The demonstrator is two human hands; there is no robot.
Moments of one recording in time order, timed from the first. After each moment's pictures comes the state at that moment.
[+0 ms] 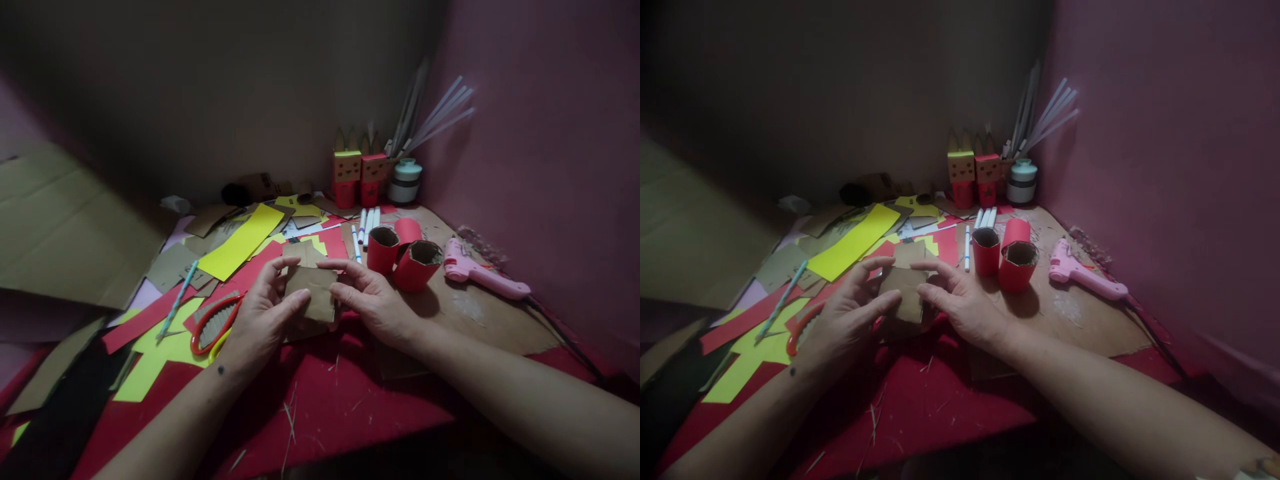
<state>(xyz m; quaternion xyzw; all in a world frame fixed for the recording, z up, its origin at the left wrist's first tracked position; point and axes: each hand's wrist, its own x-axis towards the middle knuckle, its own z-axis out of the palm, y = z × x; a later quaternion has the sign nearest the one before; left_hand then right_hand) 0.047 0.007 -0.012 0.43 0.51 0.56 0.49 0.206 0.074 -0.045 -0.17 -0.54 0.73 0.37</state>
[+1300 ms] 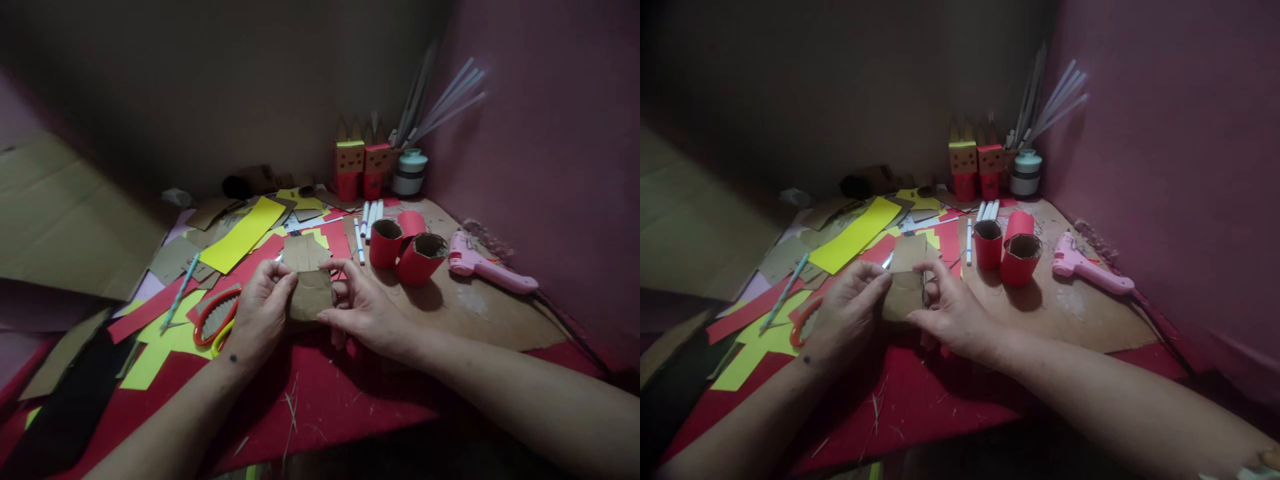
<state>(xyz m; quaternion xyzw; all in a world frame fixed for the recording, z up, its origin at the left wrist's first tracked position) 0.045 0.017 -0.028 0.43 0.60 0.57 0.37 0.202 0.055 -0.041 -0.23 -0.57 0.73 0.31</state>
